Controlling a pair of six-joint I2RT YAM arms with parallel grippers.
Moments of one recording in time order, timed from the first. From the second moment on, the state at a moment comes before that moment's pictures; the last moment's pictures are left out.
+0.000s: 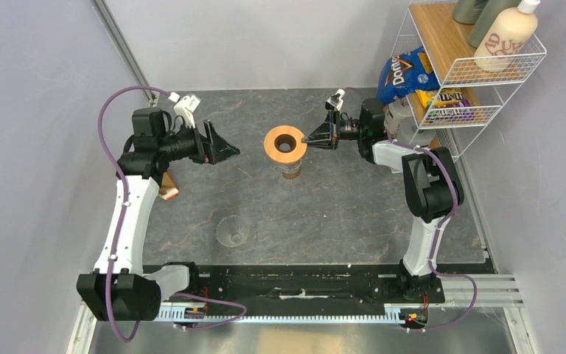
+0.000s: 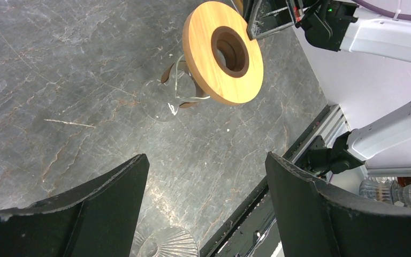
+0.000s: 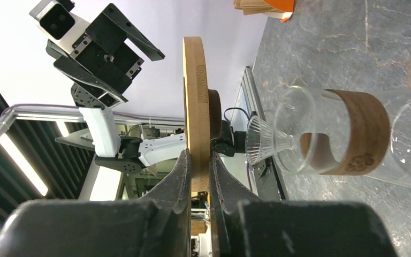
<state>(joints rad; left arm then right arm) 0.01 1.15 1.20 -0.63 0.84 -0.17 0.24 1.95 1.21 0.67 -1.26 1.32</state>
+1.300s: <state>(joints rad) 0.01 1.18 1.20 -0.59 0.81 -0.18 0.23 2.03 1.17 0.49 -1.24 1.08</state>
